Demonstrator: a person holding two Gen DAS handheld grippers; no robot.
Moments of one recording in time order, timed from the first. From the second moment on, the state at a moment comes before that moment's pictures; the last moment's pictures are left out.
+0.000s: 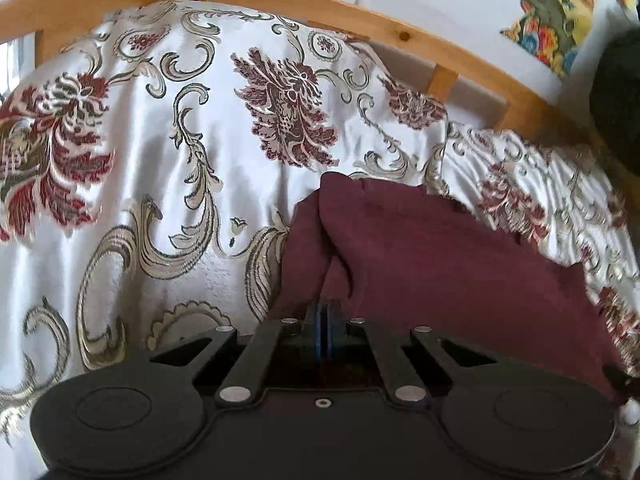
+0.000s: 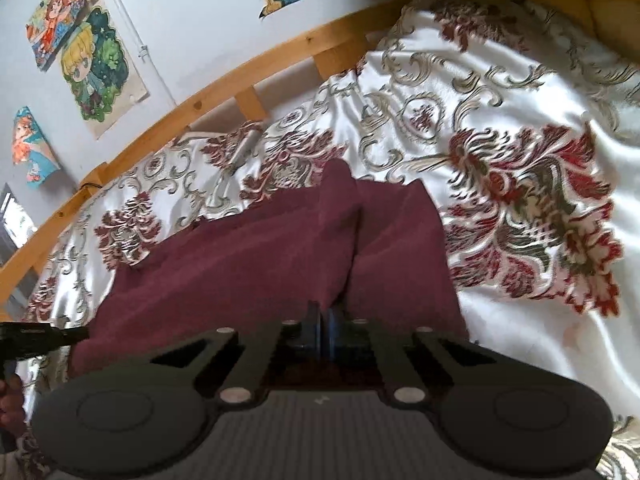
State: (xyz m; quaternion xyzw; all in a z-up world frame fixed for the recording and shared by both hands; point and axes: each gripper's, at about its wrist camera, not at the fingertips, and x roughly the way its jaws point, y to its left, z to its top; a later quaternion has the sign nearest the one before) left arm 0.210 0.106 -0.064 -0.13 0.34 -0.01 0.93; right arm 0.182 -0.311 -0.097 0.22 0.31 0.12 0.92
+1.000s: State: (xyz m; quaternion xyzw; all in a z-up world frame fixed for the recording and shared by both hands) left arm 0.210 0.130 -0.070 -0.17 0.33 -0.05 0.93; right arm 0.335 -0.316 -0.087 0.14 0.33 0.07 0.93
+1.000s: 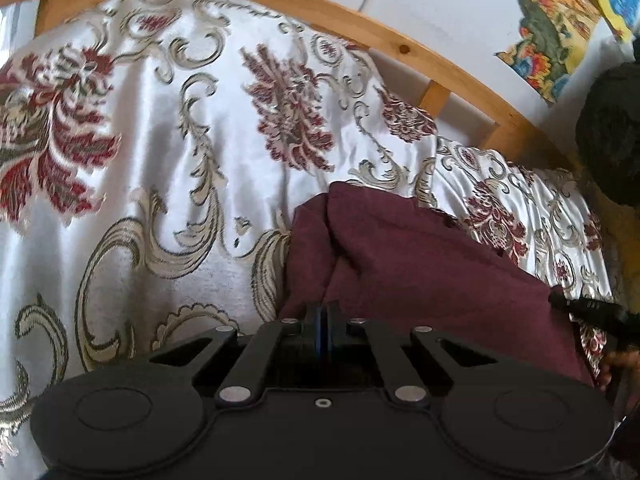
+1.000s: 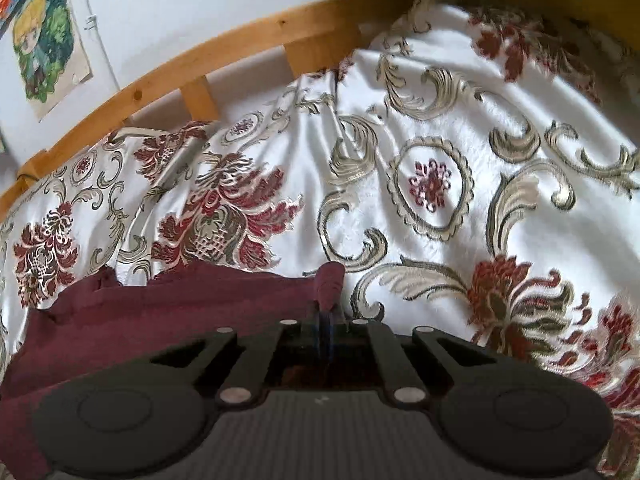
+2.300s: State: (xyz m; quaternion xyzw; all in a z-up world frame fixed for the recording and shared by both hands) left arm 0.202 0.157 -0.078 -0.21 0.32 -0.02 0.92; right arm 0.393 -0.042 -0.062 -0.12 0.31 0.32 0.88
